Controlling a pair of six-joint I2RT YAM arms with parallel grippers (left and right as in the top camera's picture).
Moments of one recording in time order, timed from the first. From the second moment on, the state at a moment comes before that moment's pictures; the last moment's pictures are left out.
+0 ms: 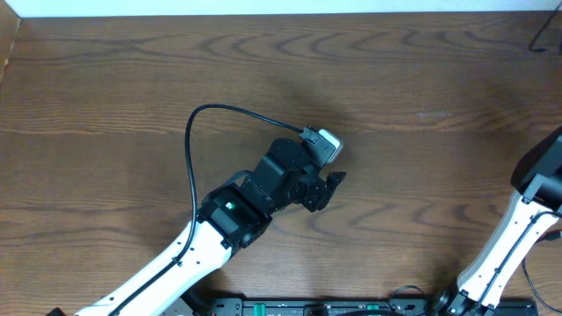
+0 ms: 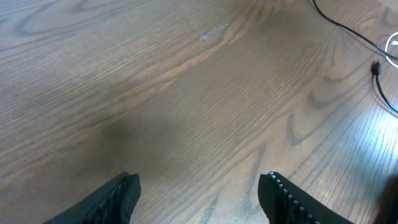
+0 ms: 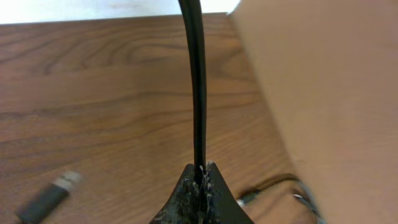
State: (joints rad) left arm -0.77 1.22 0.89 -0.29 0.13 -0.12; right arm -0.48 2.51 2.42 -0.63 0.22 -0.31
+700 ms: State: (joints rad) left arm -0.77 1.22 0.89 -0.30 0.13 -0.12; right arm -0.53 2.53 2.42 -0.63 0.23 -0.16
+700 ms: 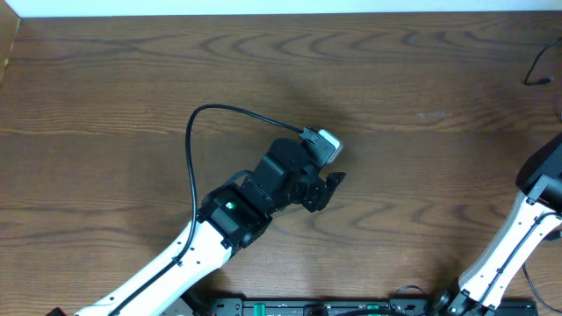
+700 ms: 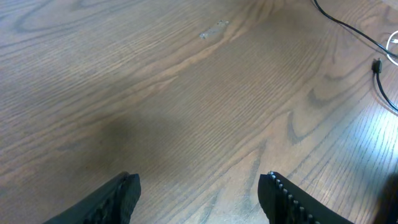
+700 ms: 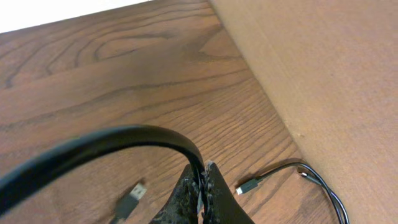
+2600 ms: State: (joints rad) left arm -0.77 1.09 0.89 -0.35 0.18 -0.12; right arm -0.57 2.26 2.44 -1.16 0.28 0.31
